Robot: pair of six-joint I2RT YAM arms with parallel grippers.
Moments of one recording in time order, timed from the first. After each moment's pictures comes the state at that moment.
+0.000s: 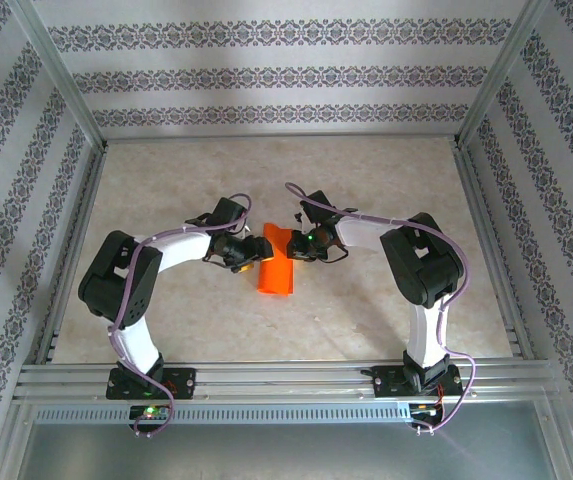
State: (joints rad) left arm -0.43 1.78 0.99 -0.31 0.45 -0.74; right arm 0.53 1.96 1.17 -0.37 -0.42 0.59
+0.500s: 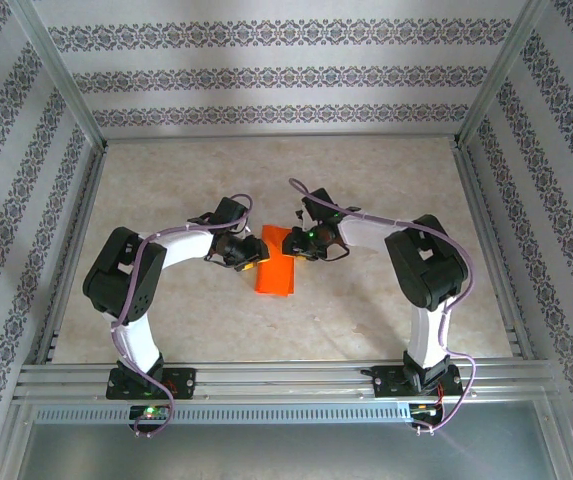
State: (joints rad) left arm -0.43 1.82 1.01 -0.34 0.42 -0.76; right arm 0.52 1.91 1.16 -0.35 -0.46 0.66
